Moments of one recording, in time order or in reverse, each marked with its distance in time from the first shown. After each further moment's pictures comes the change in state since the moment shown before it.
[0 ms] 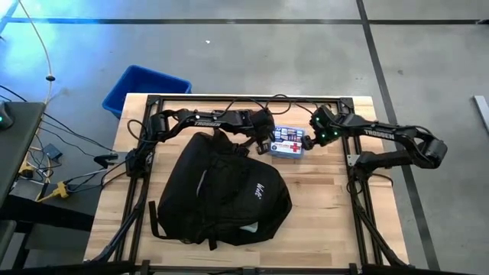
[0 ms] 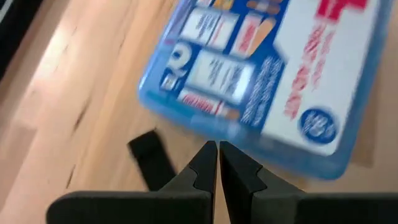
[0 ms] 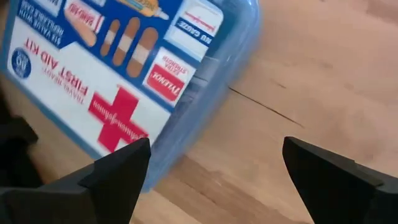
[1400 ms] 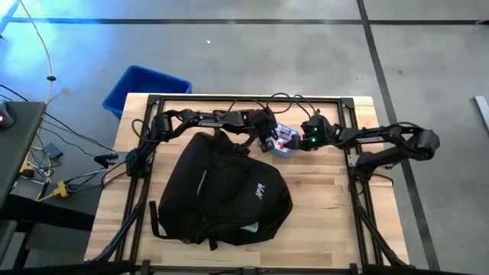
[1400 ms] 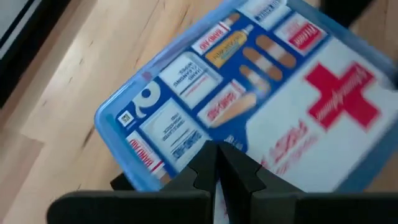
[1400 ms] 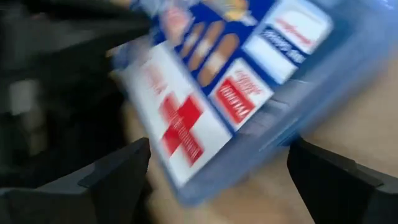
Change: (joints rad) left arm 0.001 0.072 0.001 0.065 -0.021 -0.045; right arm 0.133 0.107 -0.187 0.788 -0.143 0.418
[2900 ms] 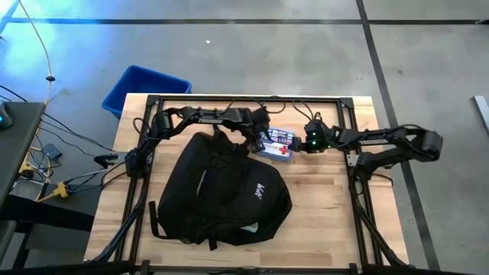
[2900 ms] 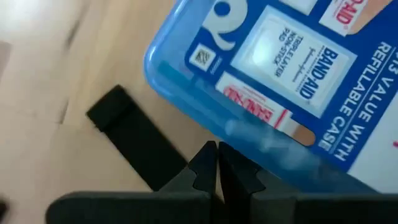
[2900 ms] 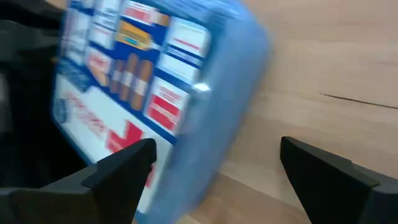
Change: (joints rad) left arm 0.046 -0.013 -0.004 -0.188 0.036 0.020; right arm 0.093 -0.001 0.011 -0.176 0.222 0.072
